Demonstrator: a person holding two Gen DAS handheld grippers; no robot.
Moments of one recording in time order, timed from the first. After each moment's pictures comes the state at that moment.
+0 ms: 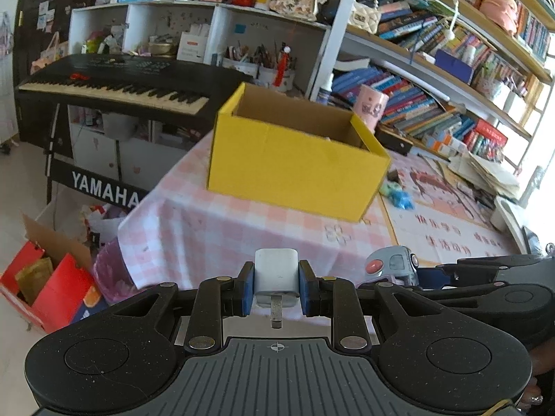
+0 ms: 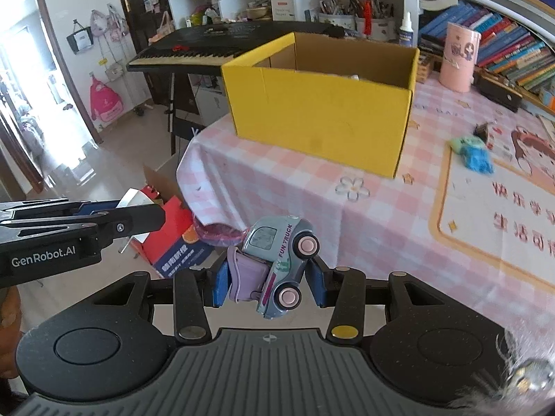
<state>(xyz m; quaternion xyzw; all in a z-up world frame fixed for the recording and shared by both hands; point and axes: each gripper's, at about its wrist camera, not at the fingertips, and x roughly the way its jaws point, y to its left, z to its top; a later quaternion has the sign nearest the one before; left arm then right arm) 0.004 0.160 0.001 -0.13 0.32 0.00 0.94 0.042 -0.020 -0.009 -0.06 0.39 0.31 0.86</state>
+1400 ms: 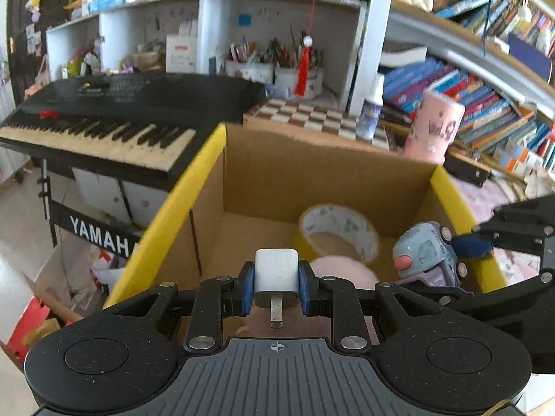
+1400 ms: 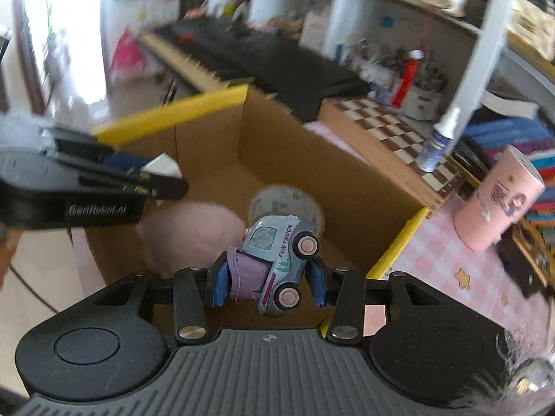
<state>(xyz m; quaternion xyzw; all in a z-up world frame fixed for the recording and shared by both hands) 0.260 0.156 -0.011 -0.08 0.35 0.06 0.93 0.307 0.015 0.005 -0.24 0.33 0.38 0.83</state>
